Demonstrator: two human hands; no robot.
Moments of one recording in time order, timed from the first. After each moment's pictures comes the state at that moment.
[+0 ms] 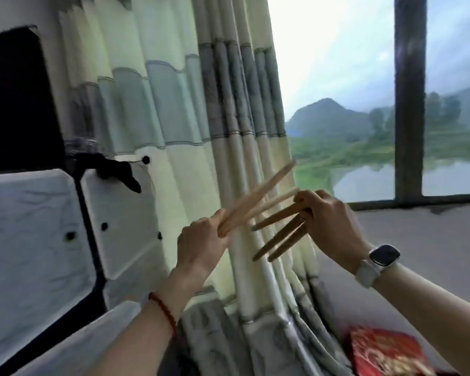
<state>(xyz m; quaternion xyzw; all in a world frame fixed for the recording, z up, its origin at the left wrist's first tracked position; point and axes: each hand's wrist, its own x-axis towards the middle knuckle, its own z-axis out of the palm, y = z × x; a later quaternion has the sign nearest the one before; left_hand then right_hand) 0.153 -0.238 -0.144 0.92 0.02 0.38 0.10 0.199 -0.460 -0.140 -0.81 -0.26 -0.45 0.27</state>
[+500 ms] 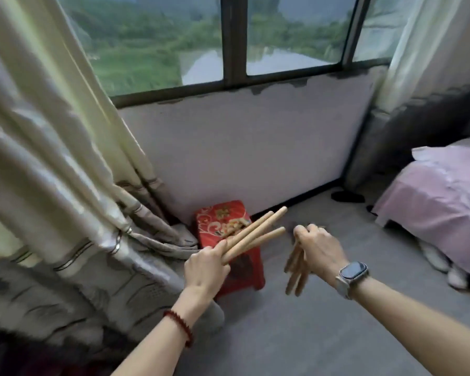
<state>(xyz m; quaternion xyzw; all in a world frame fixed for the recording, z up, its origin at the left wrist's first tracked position) 0.255 -0.533 -0.448 0.97 -0.19 0.02 0.13 0.179 -0.757 -0.422 -0.99 0.14 -0.04 0.02</state>
